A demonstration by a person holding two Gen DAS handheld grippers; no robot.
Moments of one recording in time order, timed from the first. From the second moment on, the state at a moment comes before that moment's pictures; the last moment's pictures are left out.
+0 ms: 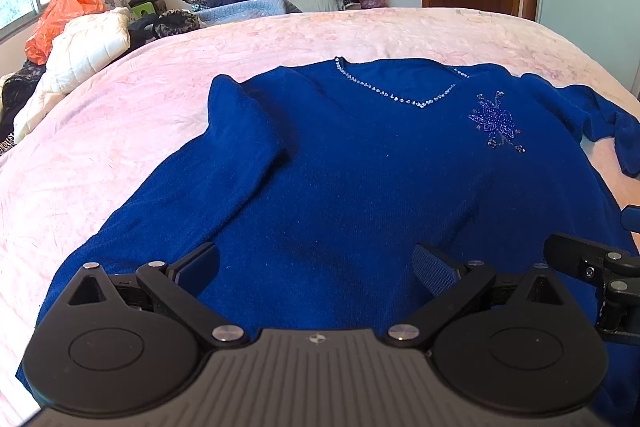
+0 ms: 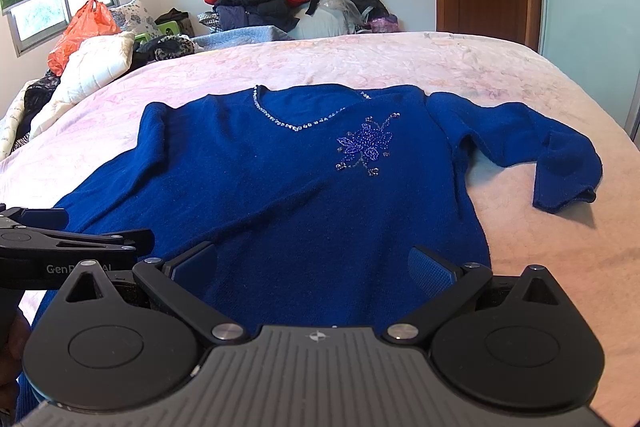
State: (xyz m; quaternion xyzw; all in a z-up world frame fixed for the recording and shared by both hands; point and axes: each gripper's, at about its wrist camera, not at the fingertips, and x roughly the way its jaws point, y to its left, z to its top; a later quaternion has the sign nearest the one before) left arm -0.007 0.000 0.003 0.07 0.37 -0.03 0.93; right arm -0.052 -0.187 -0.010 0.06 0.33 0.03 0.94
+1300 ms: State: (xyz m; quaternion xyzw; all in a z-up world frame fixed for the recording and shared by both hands) left arm -0.002 -0.004 0.002 0.06 0.37 -0.07 0.93; right arm -0.060 -0.195 -0.008 0.04 0.29 0.04 0.96
